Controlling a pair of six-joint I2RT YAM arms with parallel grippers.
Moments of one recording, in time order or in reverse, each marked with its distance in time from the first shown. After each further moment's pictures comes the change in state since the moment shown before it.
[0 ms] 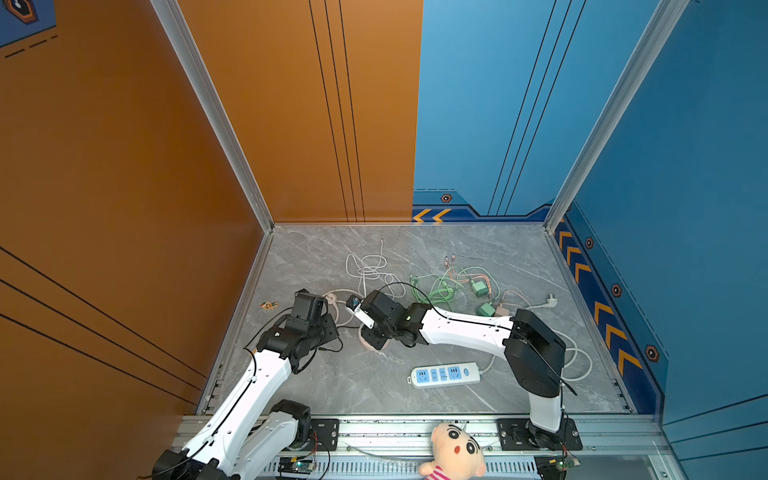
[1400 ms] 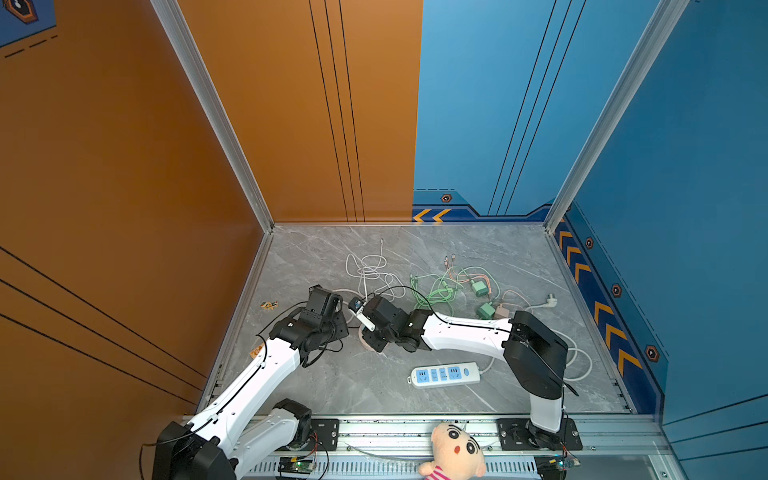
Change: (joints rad) left arm -0.136 0.119 0.070 0.004 -0.038 -0.029; right arm 0.016 -0.014 -0.087 0.115 0.052 0.018
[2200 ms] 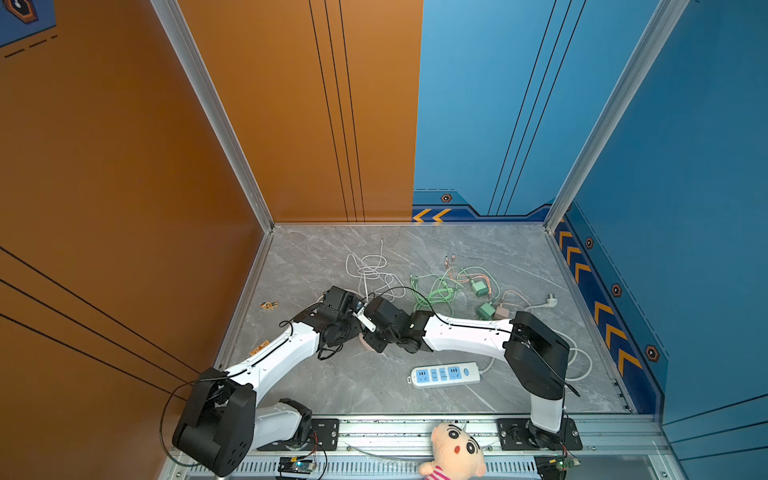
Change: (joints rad) left arm -0.025 0.239 -0.051 0.229 0.117 -0.155; right arm 0.002 -0.008 -0.022 0.024 0.002 -0.002
